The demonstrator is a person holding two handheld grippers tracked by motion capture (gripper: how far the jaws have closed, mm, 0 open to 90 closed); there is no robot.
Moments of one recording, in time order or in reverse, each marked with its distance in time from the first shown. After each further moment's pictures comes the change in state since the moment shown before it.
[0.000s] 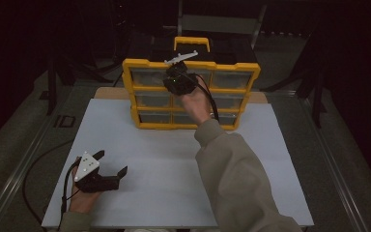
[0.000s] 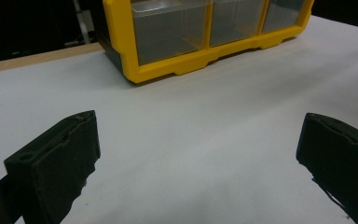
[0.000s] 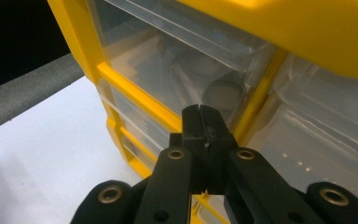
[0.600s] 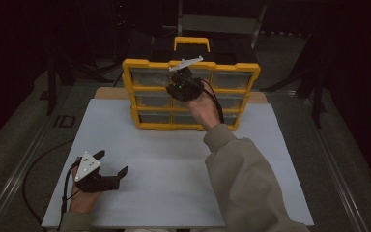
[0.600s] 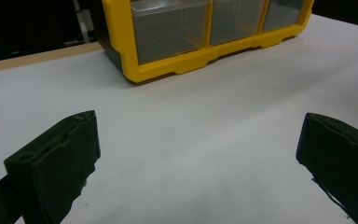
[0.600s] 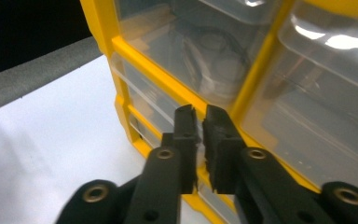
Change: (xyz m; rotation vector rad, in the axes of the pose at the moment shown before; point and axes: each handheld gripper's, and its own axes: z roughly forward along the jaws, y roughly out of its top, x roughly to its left) left arm 0.000 0.000 0.001 0.003 0.001 0.004; right arm -0.001 -0.015 -0.016 0.013 0.032 -0.054
